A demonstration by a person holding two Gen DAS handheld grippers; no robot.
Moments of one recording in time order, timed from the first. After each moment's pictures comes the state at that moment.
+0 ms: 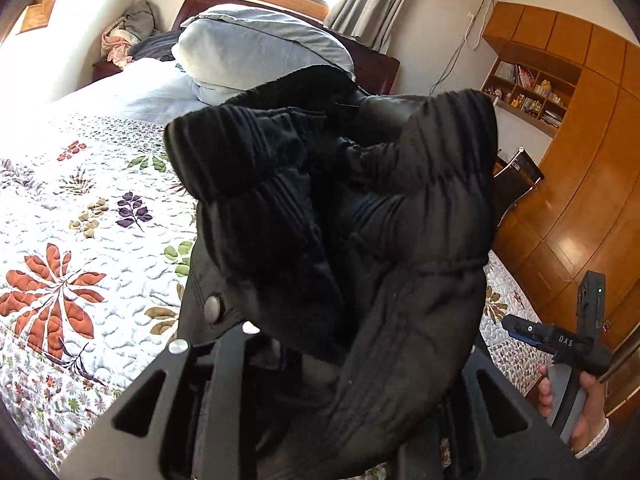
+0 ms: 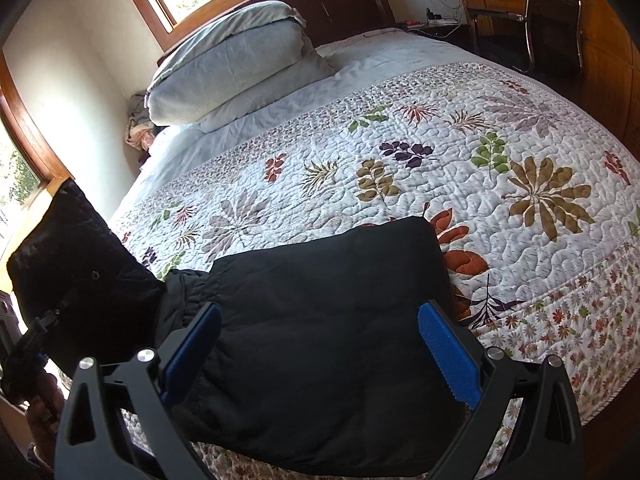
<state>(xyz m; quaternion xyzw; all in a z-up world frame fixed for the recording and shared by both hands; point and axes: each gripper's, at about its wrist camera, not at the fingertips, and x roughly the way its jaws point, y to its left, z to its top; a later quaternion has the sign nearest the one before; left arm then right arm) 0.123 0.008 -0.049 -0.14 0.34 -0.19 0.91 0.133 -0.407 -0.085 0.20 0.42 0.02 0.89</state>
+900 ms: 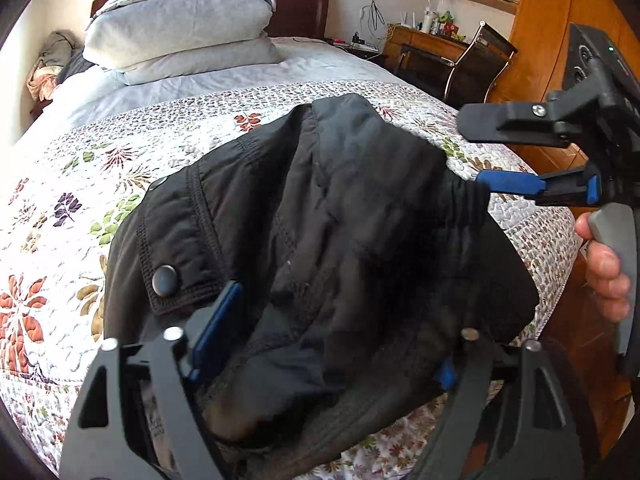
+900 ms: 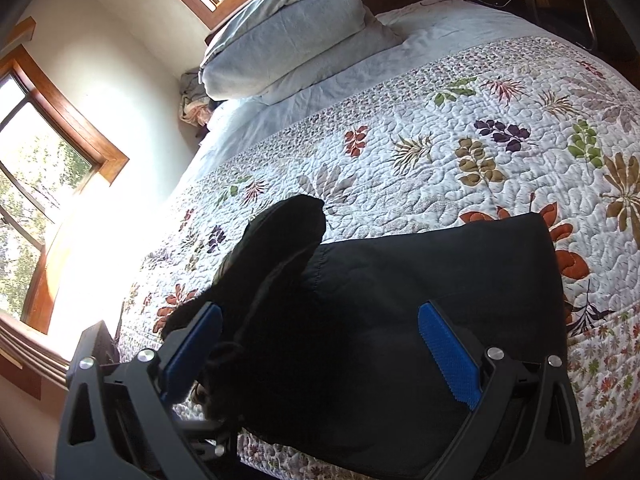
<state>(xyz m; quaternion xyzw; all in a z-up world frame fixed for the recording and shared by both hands) 0.117 -0.098 -0.113 0.03 0.41 -0.25 0.87 0.170 -0.356 -0.077 0.24 0.44 0.14 0.85</state>
